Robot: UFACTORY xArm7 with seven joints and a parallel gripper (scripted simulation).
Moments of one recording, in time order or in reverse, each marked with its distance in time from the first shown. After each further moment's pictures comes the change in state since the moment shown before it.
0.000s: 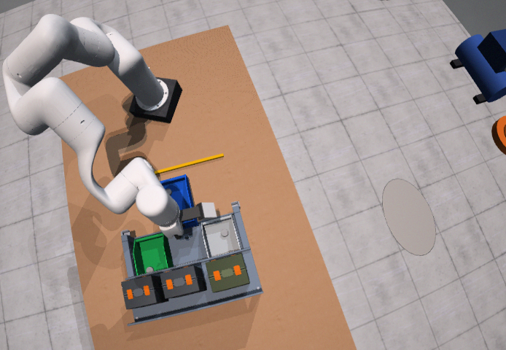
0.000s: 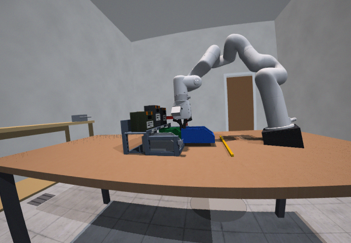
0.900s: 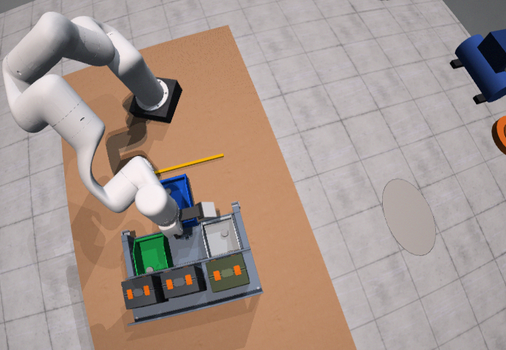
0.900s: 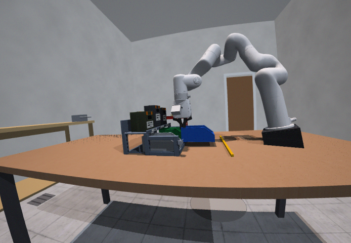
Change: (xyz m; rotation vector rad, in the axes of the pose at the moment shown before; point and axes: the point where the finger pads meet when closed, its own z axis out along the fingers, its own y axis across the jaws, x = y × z) arm 0.000 0.000 -0.006 0.000 0.000 0.000
